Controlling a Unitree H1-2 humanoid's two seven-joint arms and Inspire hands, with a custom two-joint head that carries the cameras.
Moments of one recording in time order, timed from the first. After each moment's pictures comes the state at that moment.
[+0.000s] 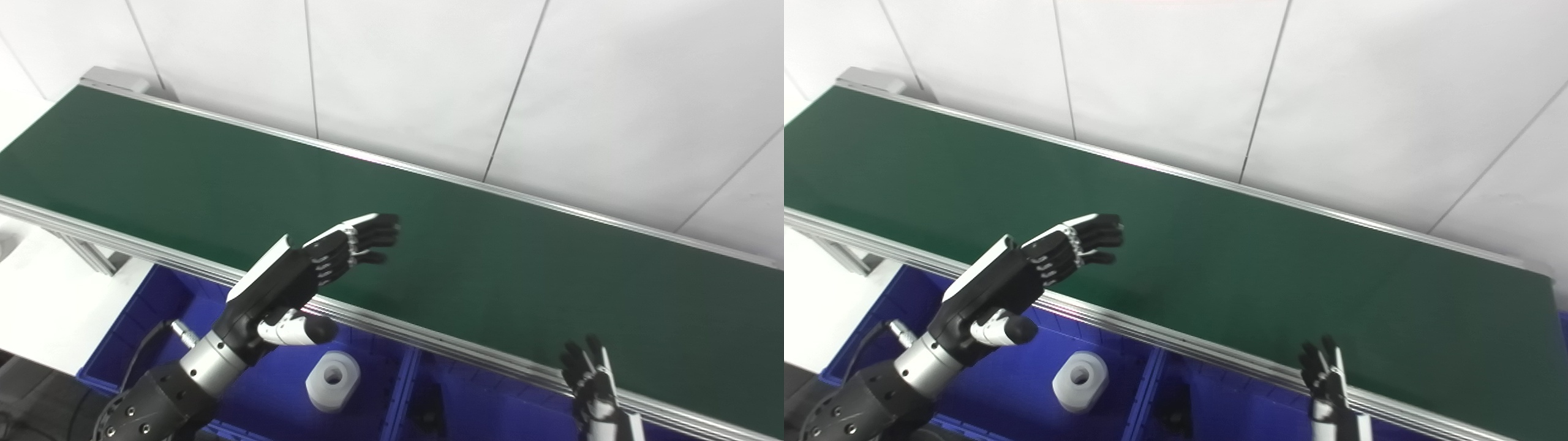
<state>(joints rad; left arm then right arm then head) 0.28 0.24 -0.09 -0.63 -0.17 0.14 -0.34 0.51 0.03 0.10 -0.27 -0.06 -0.13 0.03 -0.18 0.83</state>
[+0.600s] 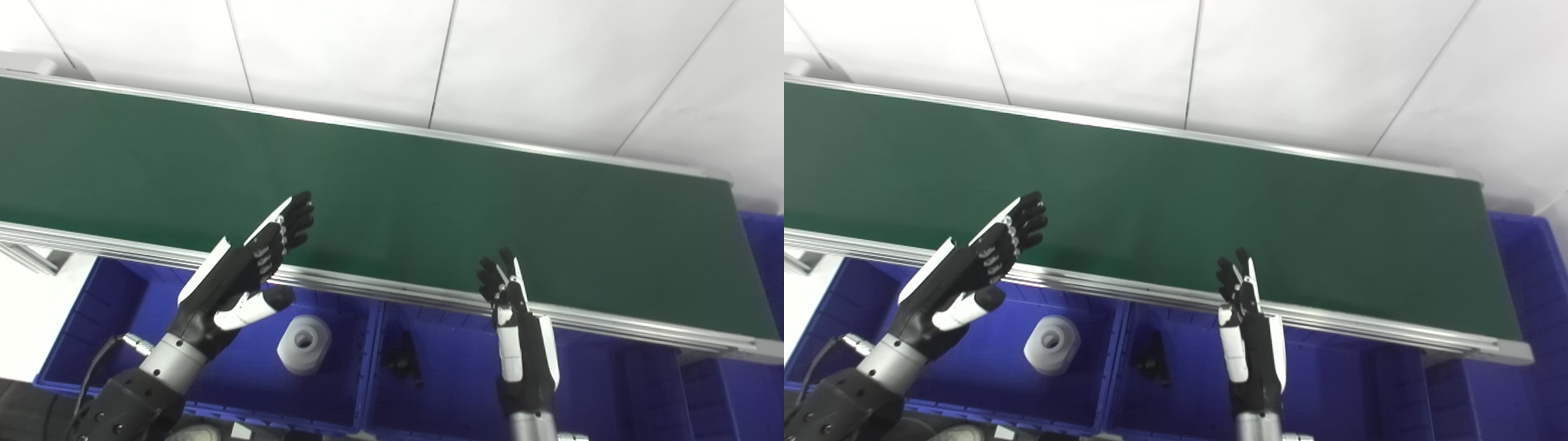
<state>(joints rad) 0.31 0.20 -0.13 -0.59 -0.08 0.19 -0.28 0.51 0.13 0.21 -0.32 -0.18 -0.08 -0.03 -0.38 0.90</state>
